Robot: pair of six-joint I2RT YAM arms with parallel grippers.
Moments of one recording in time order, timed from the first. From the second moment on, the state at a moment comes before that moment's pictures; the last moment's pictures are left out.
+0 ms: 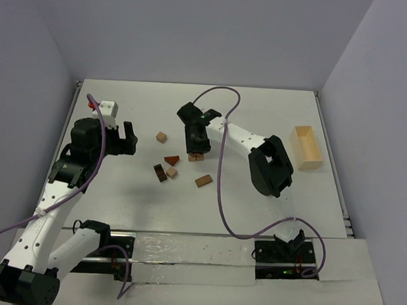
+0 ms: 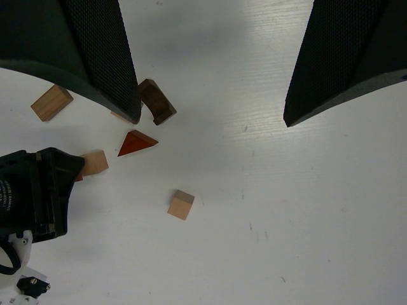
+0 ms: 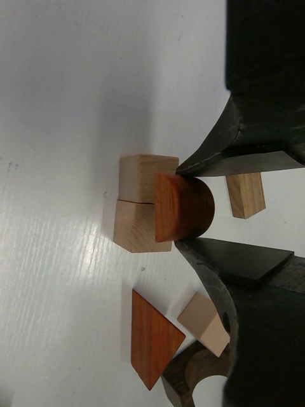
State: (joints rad) left arm -0.23 0.86 0.88 -0.46 -0.02 -0.12; right arm 0.74 2.15 1.80 -0.87 0.17 0.57
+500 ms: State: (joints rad) left arm -0.22 0.85 0.87 -0.46 -0.02 -0.12; right arm 0.74 2.17 1.80 -0.87 0.17 0.57
